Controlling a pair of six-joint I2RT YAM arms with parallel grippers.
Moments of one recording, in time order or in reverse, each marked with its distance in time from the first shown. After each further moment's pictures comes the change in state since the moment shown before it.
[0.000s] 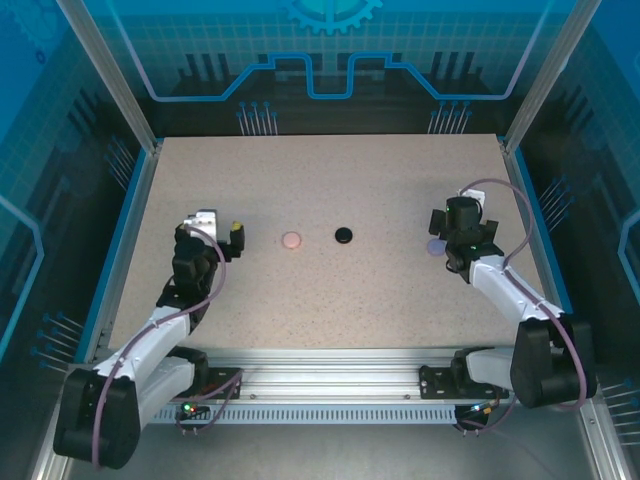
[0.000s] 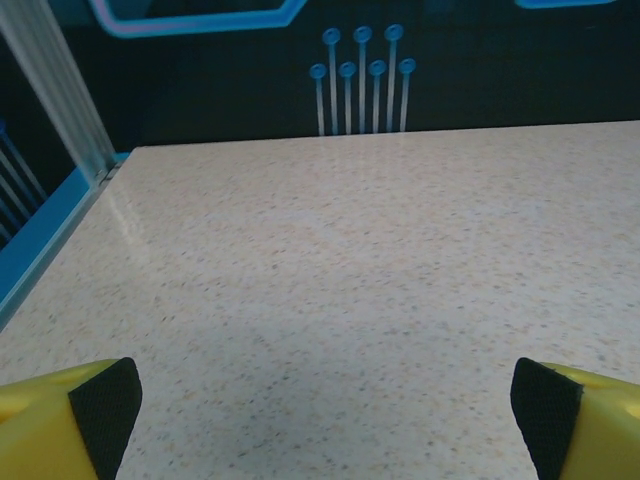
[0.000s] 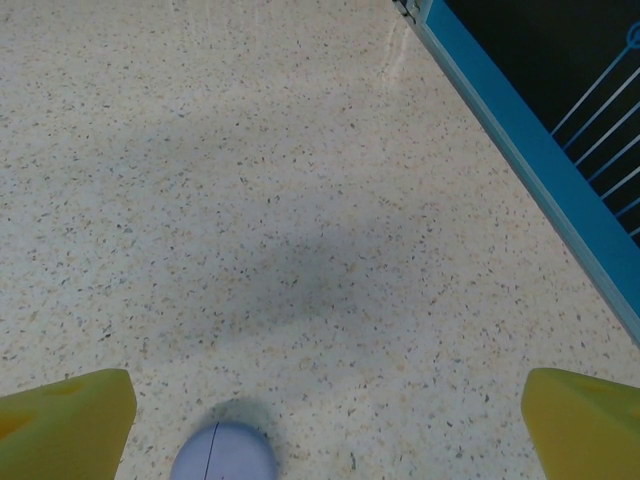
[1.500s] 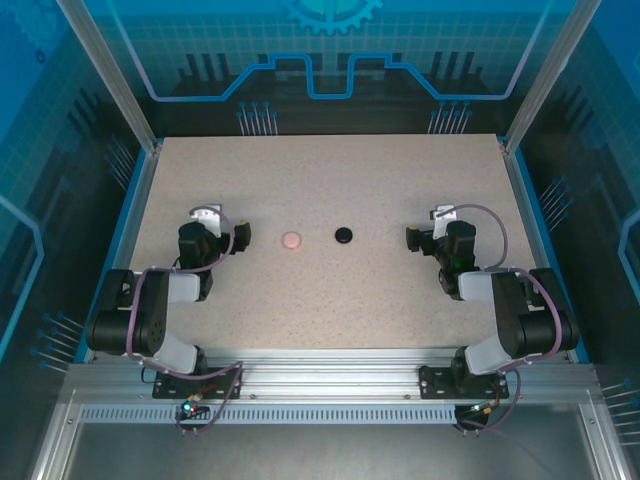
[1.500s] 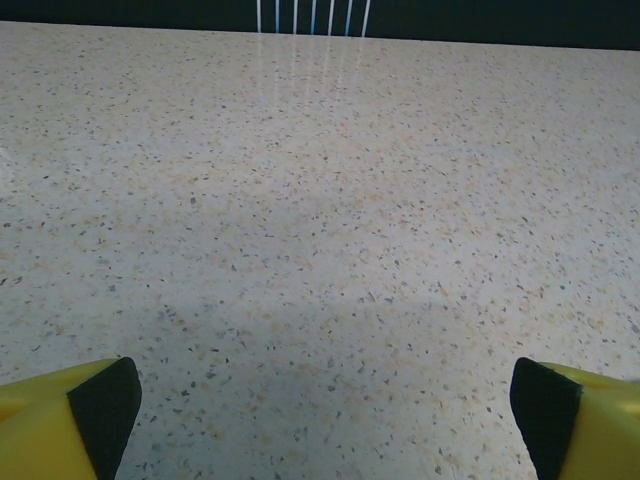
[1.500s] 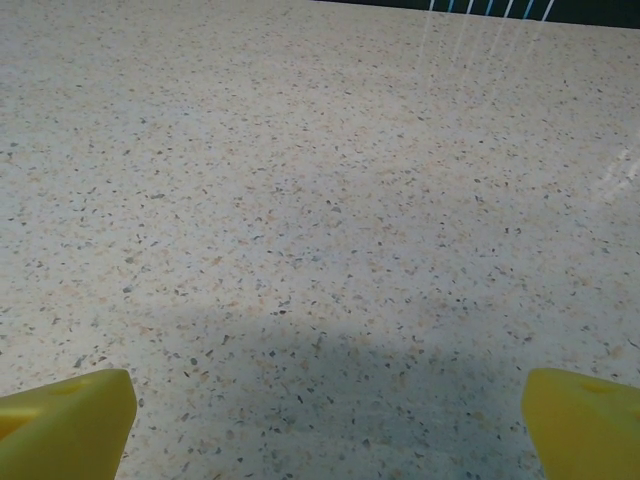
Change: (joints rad) left arm 0.146 0.564 0.084 0.353 0.319 -0.057; right arm -0.048 0.259 -0.278 0.755 -0.460 -0.249
